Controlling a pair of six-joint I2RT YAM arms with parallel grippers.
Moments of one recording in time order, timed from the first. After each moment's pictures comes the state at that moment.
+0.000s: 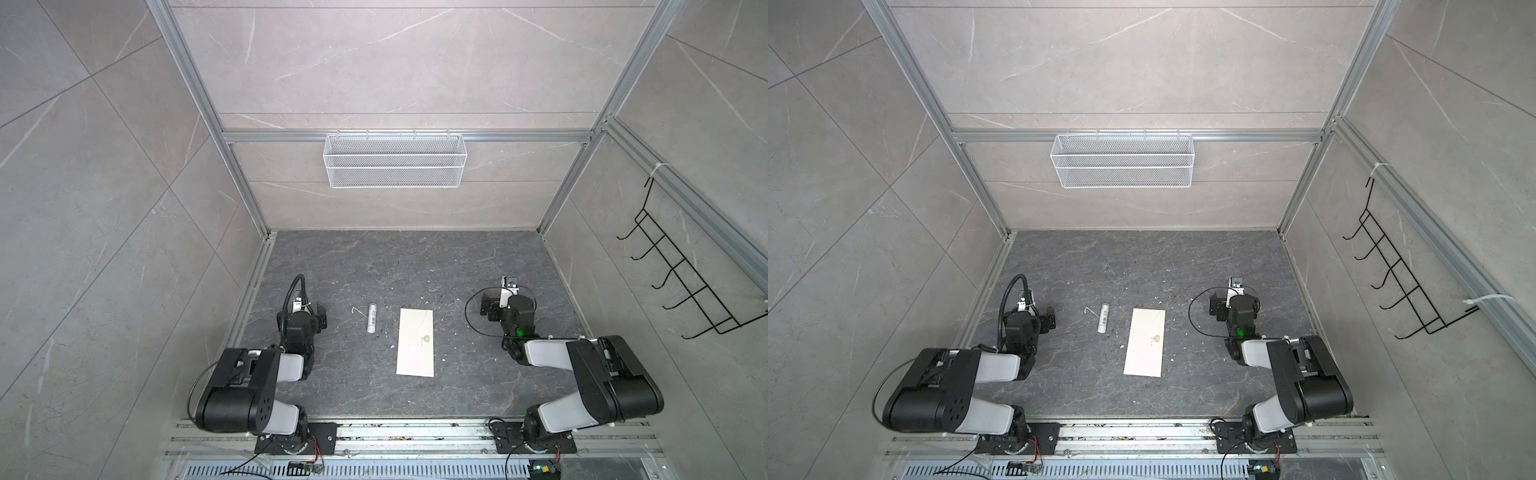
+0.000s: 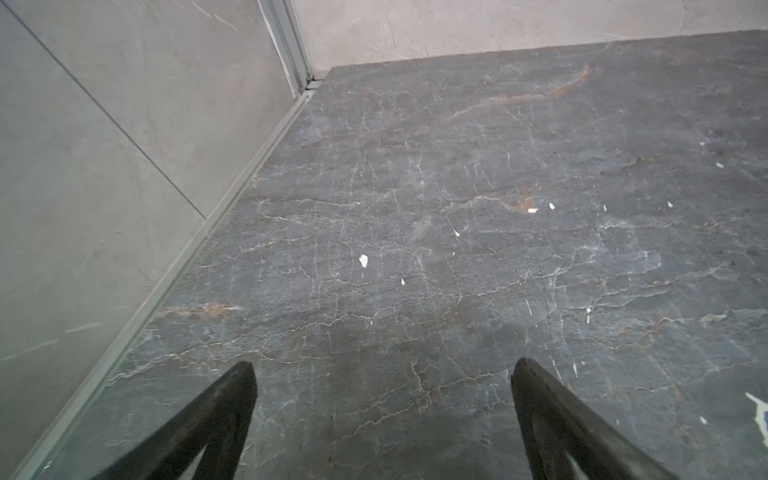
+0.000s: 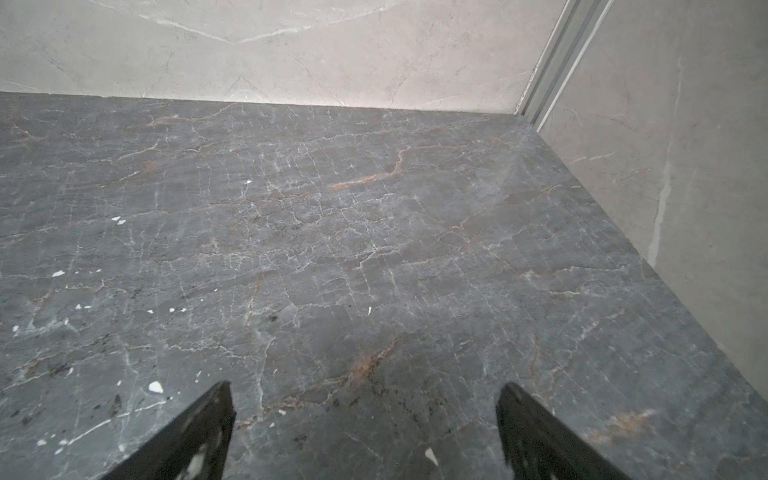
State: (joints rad) left arm -0.06 1.49 0.24 0.83 -0.28 0.04; right arm 0.13 1.51 0.37 0.73 0.21 0.00
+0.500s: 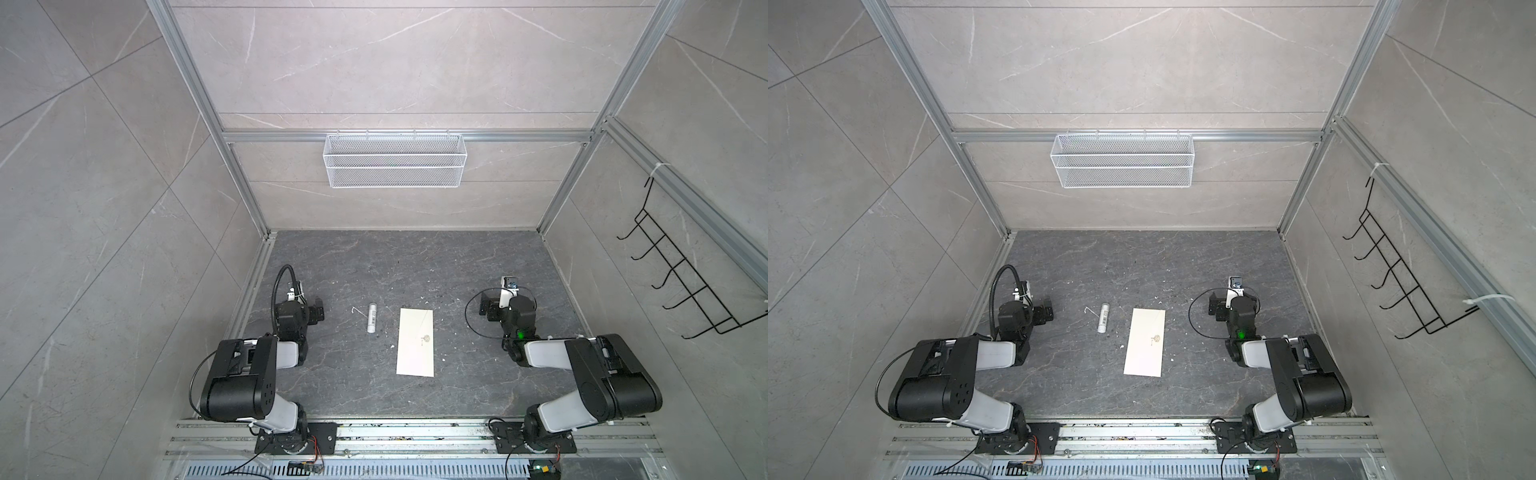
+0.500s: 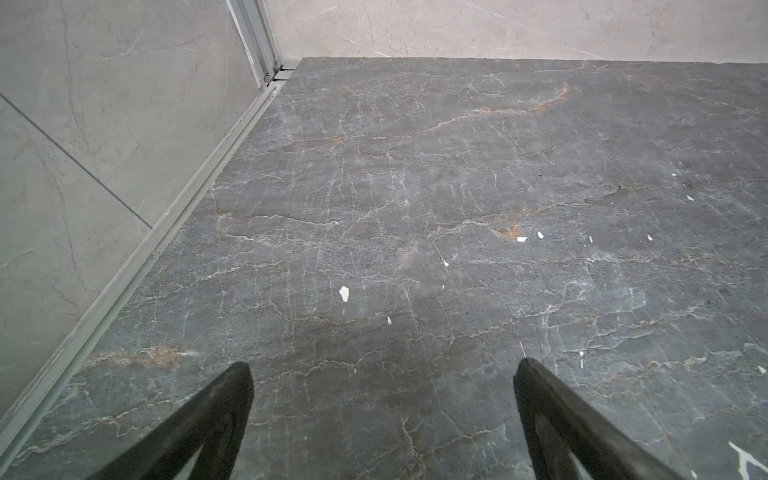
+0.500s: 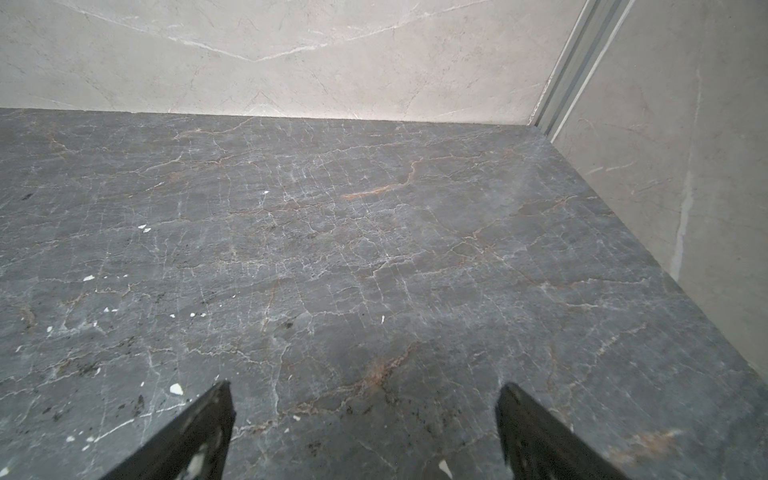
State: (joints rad) left arm 0.02 1.51 0.35 0.74 -0.11 0.01; right arm 0.13 1.51 0.36 0.79 0.18 0.00
